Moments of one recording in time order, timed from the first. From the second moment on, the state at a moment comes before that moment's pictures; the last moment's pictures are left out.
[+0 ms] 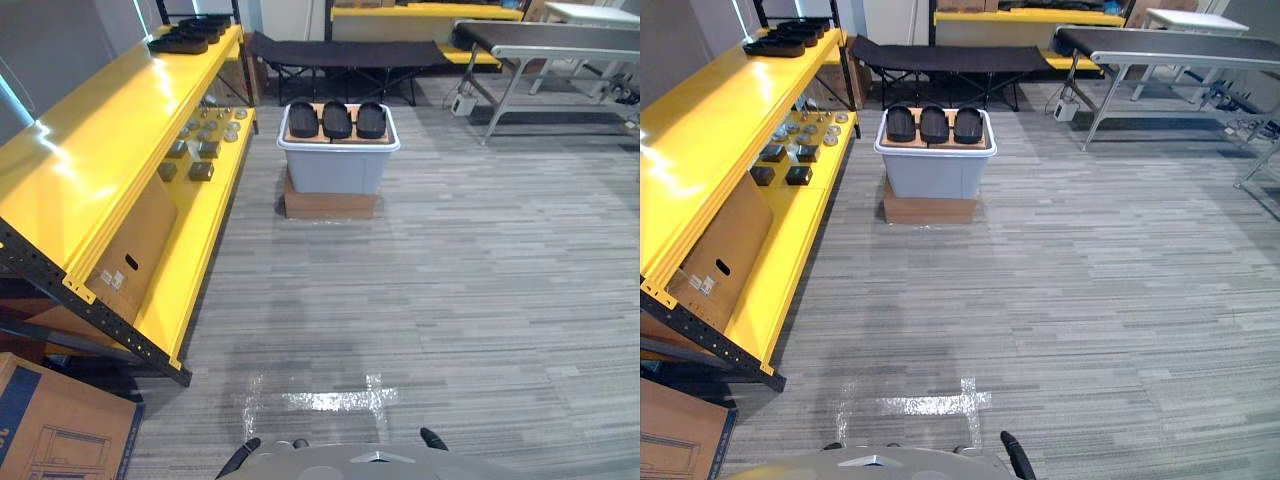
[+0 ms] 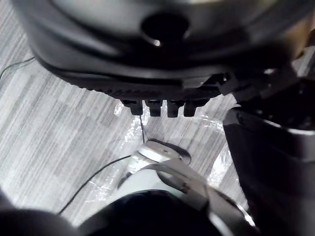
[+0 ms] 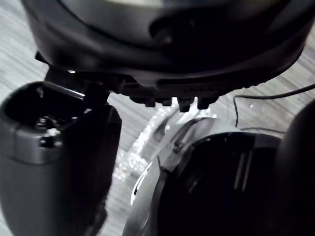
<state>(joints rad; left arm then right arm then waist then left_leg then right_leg) 0.14 0.16 0.18 1.15 -0.43 0.34 -0.09 0.17 -0.10 -0.41 1.16 0.52 0.36 0.14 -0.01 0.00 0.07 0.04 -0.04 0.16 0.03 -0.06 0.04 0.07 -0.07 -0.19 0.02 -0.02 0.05</state>
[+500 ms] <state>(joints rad) 0.03 0.12 0.09 1.10 -0.49 0.12 -0.07 0.06 -0.05 -0.36 1.09 0.40 0.08 0.12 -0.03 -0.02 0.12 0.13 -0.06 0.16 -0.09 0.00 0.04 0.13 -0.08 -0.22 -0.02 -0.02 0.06</state>
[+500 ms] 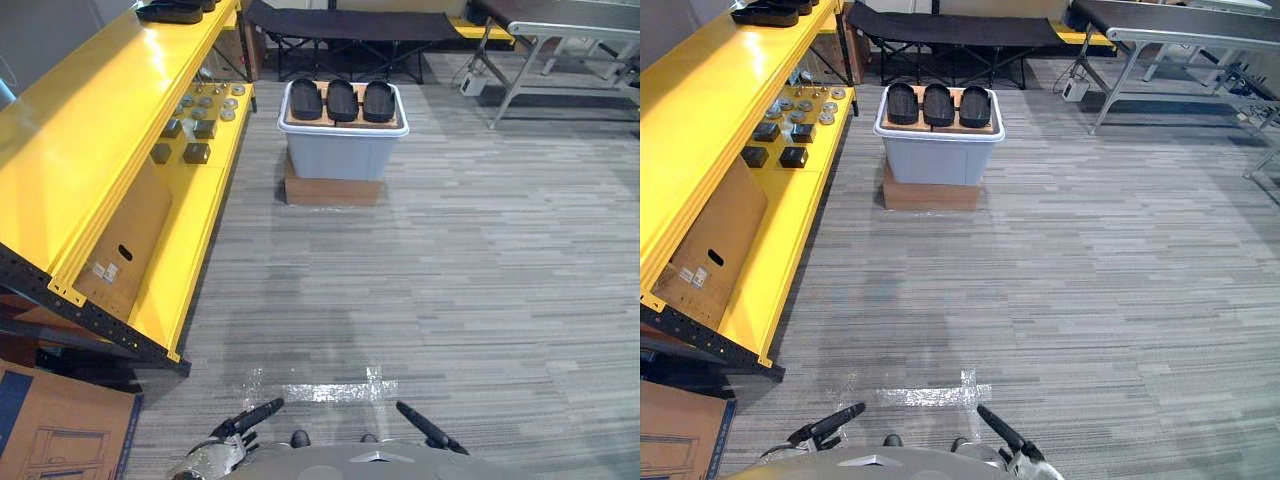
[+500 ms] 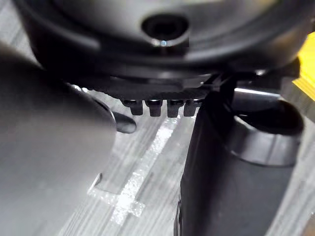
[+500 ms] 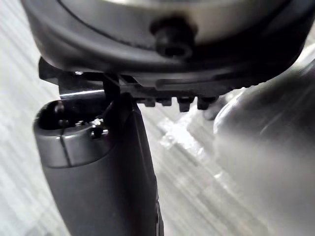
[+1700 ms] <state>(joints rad) 0.06 0.10 -0.06 0.83 -0.50 0.13 0.00 0.15 0.01 -0.25 0.89 0.52 -0.12 0.03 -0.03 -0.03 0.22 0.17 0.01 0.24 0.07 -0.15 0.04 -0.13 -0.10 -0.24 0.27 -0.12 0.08</state>
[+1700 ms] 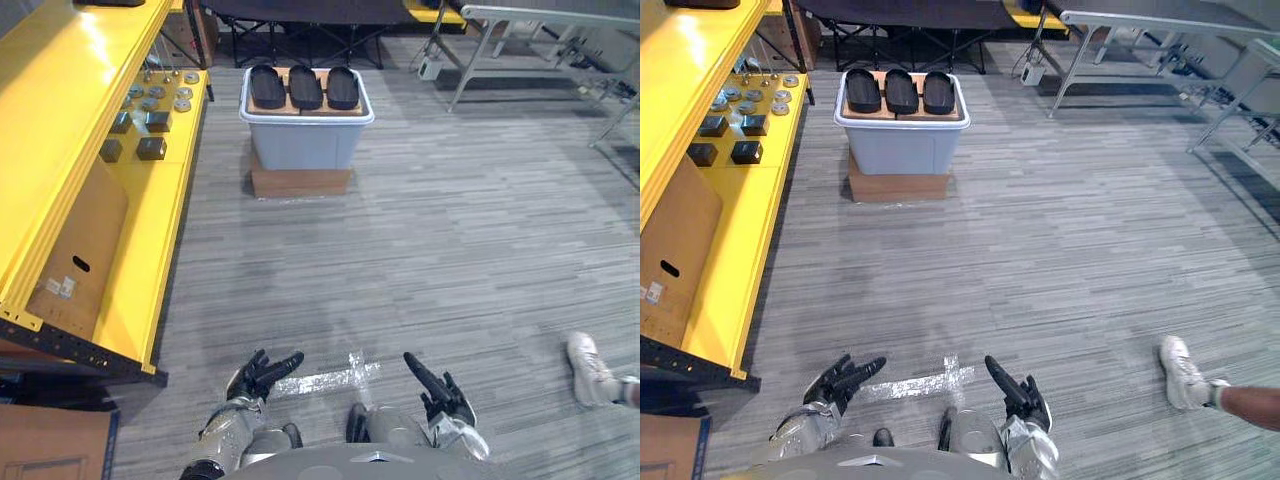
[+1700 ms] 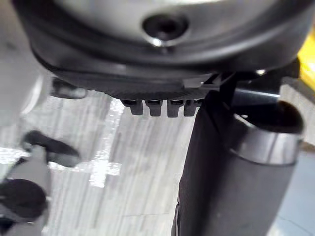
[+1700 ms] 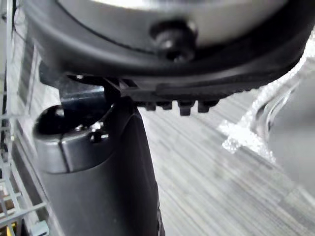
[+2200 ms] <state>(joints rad) 0.06 0.10 0.25 1.08 -0.45 0.23 0.05 0.16 -0.08 -0.36 1.11 0.40 -0.04 0.08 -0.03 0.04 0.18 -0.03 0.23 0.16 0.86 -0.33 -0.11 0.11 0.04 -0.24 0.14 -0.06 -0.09</state>
